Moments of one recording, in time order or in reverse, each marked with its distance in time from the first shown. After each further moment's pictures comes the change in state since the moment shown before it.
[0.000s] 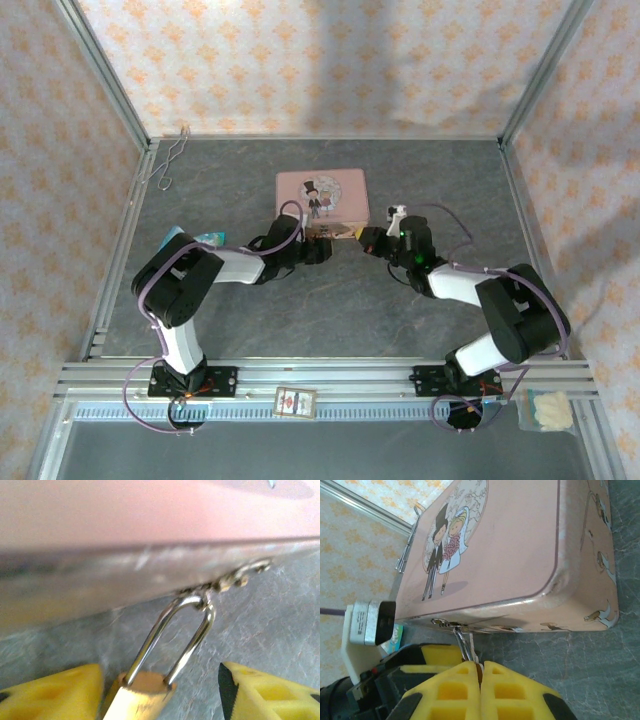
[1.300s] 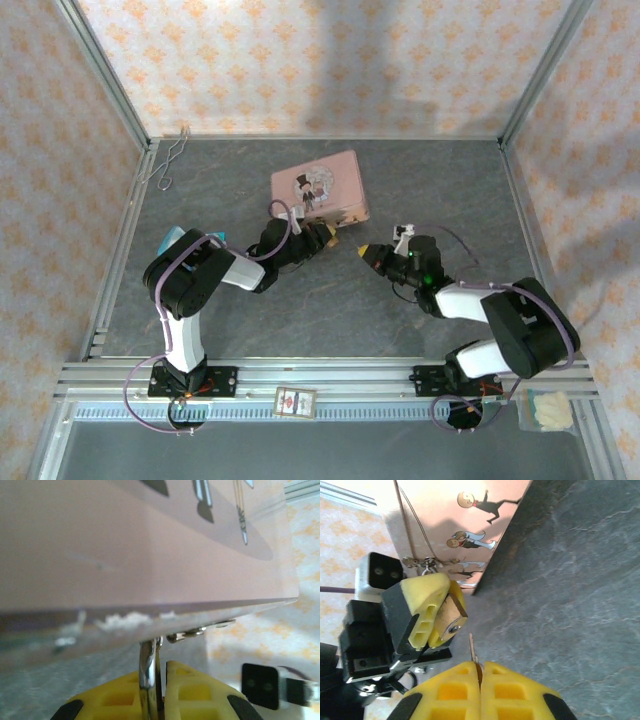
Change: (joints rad) left arm 0.003 0.067 -0.100 0.576 0.110 -0.594; right arm 0.000 -0.090 -0.190 0.155 -0.107 0.260
